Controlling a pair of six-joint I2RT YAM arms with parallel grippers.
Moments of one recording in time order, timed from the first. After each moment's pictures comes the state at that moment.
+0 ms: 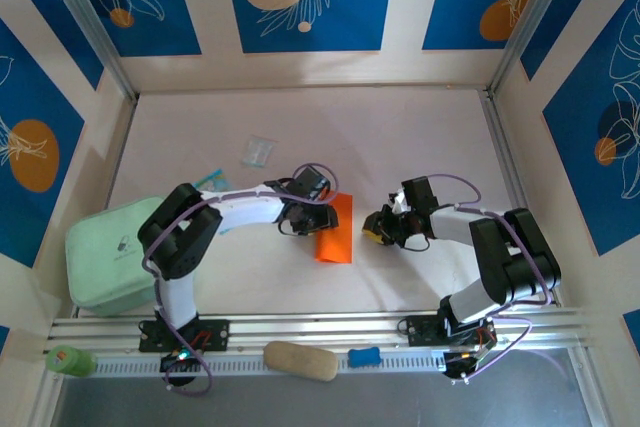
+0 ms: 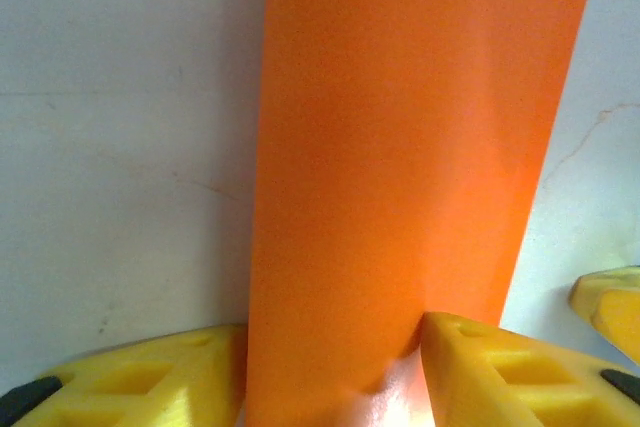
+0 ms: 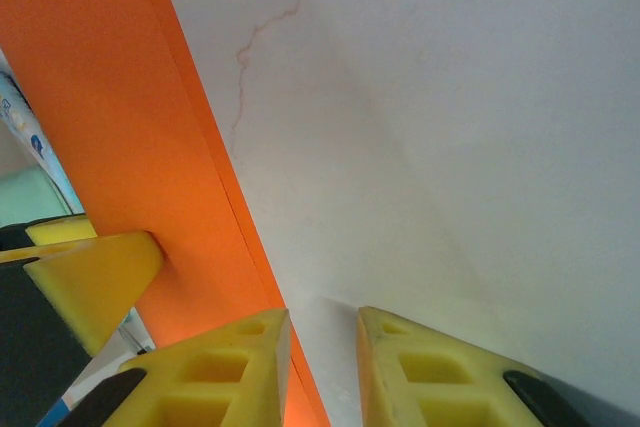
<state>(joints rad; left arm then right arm) -0.80 1.88 1.13 -0.39 0.19 -0.93 0.27 1.51 0.53 -0.11 -0.65 0.84</state>
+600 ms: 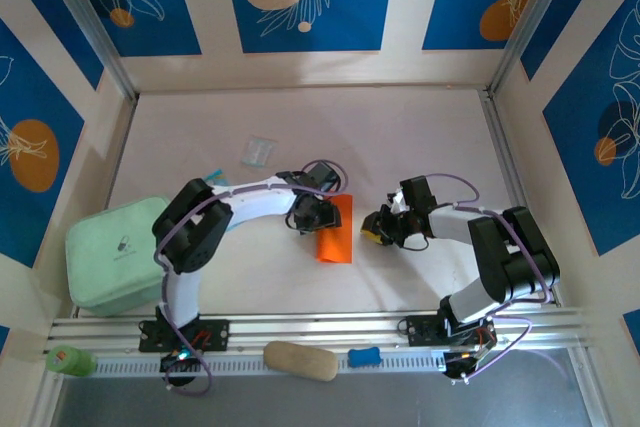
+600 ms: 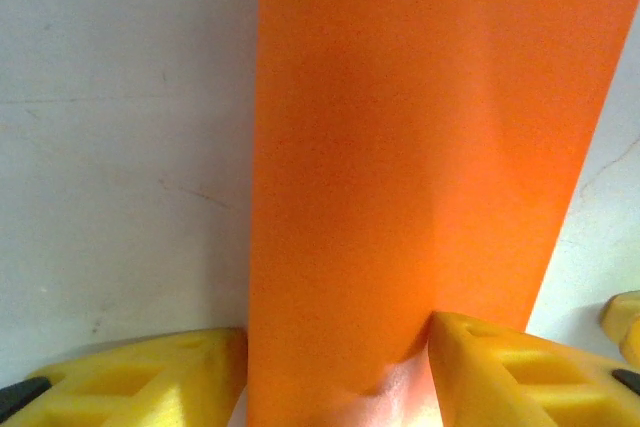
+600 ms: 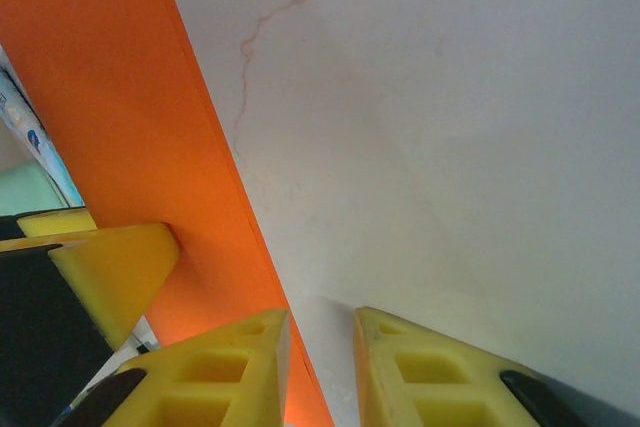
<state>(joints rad) -0.82 1.97 1.30 -0.59 0.16 -0.90 0.28 1.52 0.54 -0.12 -0.66 0.84</state>
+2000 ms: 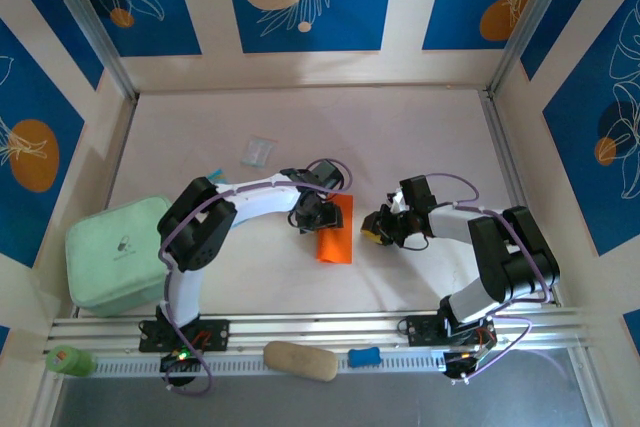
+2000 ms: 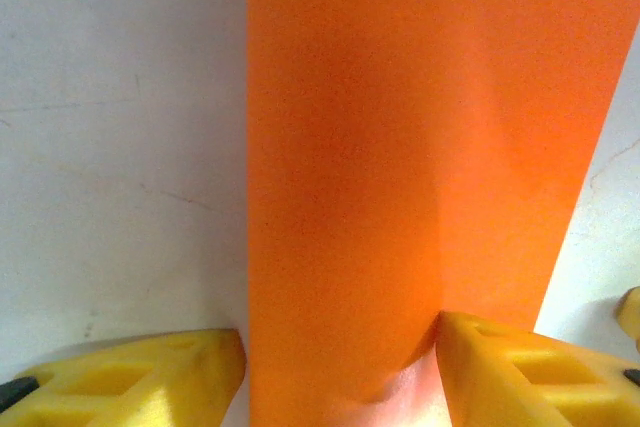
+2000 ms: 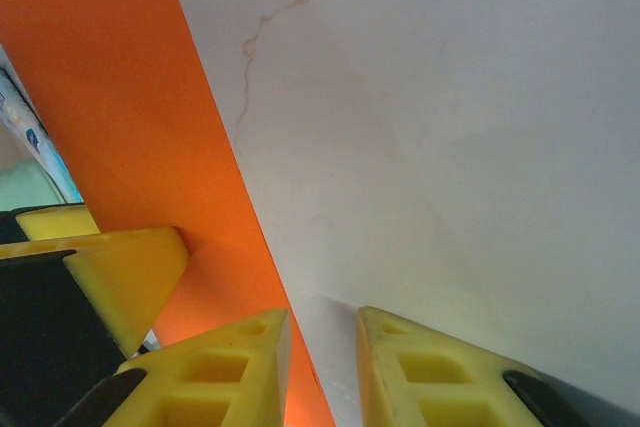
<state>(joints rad) -0.83 1.99 1.34 -0.64 0.16 -0.86 0.28 1.52 0.54 -0.13 -0.65 0.83</state>
